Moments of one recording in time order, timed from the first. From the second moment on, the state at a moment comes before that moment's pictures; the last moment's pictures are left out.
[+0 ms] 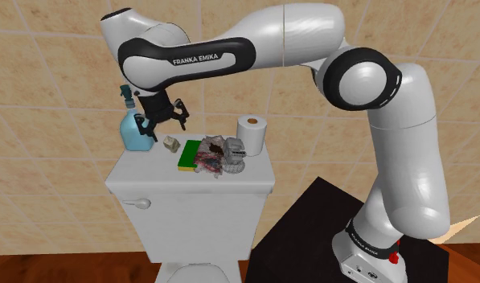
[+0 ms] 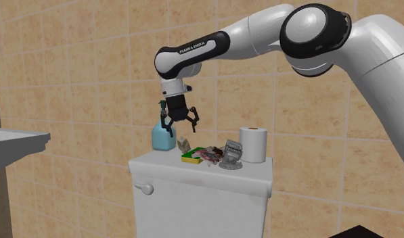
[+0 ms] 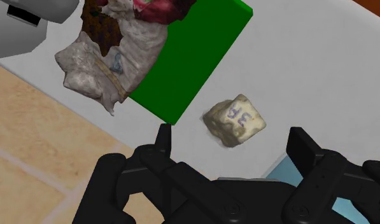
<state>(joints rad) 0.27 0.54 0.32 -1.24 -0.32 1.62 0.88</state>
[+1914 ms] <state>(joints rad) 0.29 0.56 0.32 -1.15 -0.32 1.55 0.87</state>
